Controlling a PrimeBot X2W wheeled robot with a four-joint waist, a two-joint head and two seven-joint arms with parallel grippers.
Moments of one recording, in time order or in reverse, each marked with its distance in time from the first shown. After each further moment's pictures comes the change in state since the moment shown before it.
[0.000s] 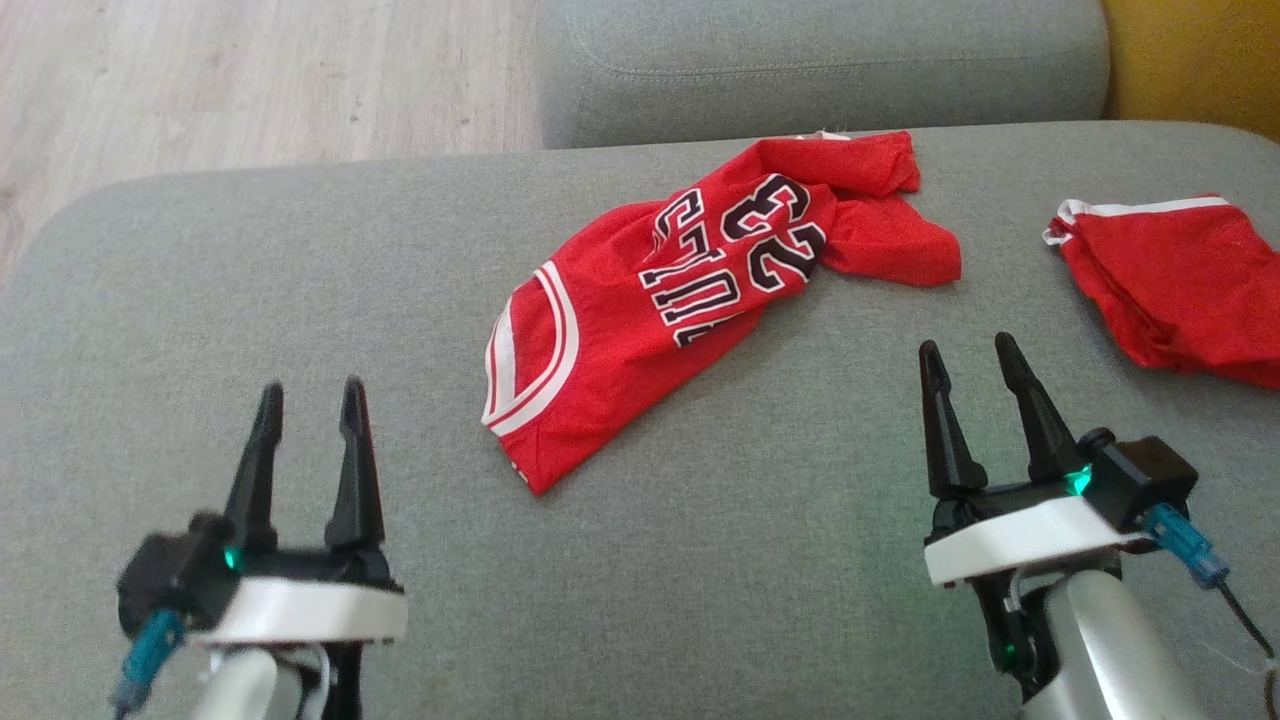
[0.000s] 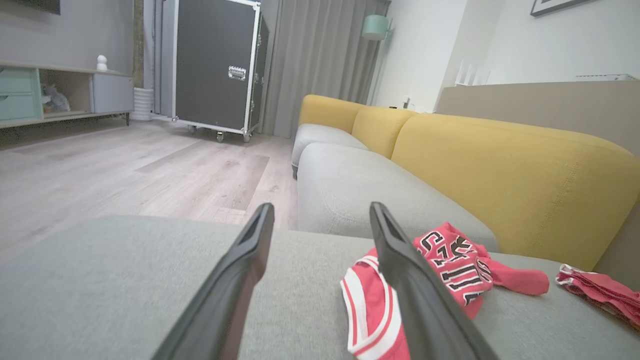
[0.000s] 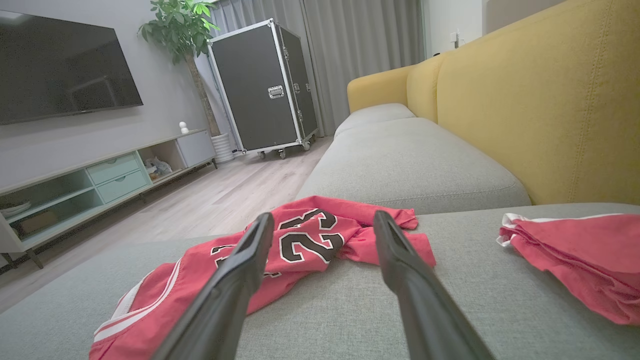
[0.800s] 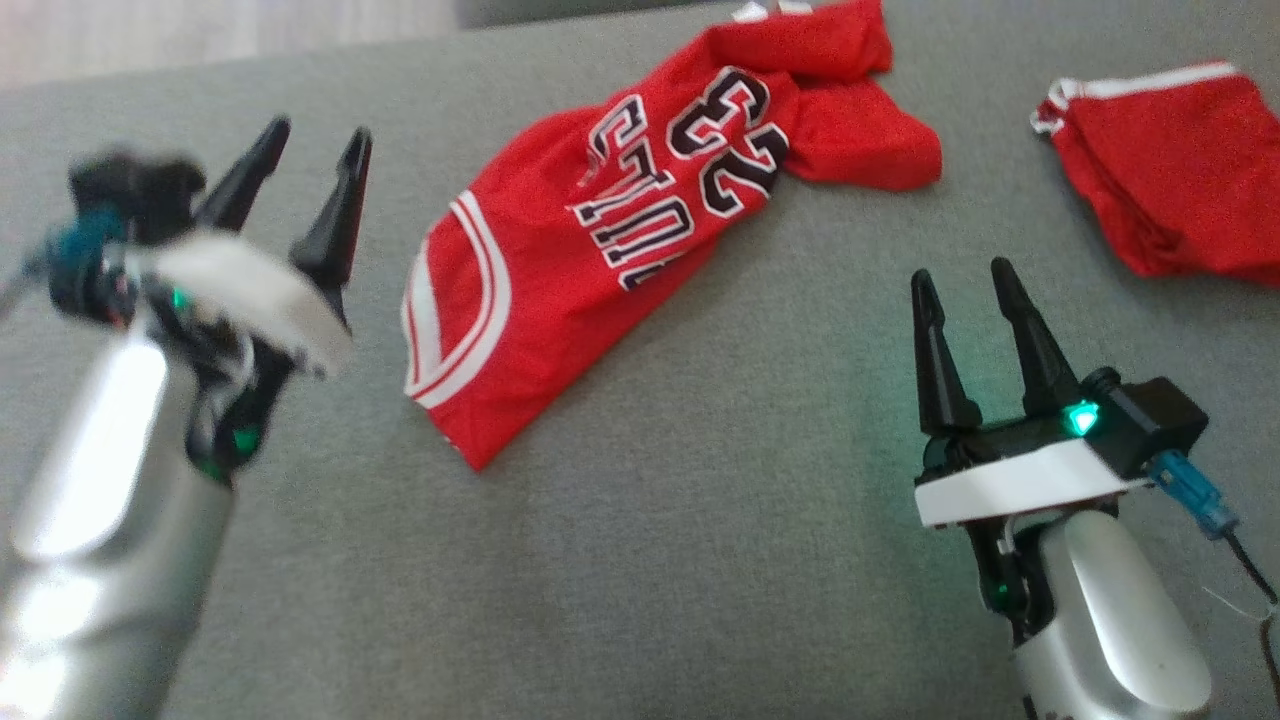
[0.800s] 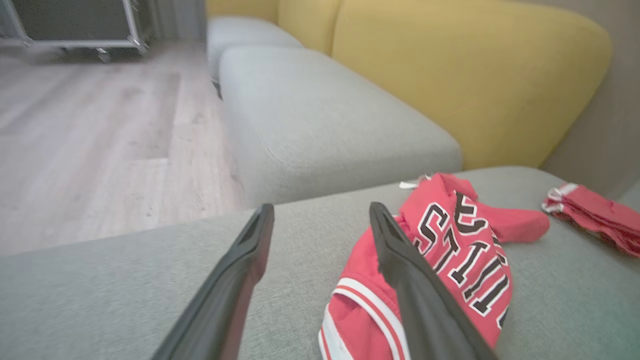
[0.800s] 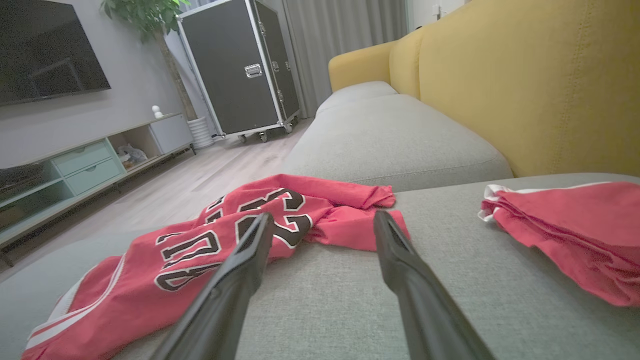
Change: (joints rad) left arm -0.489 0.070 -0.013 0.206 -0.028 -0.214 0.423; right arm -0.075 0.000 0.021 -0.043 0.001 0.000 0.000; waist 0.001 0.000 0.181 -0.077
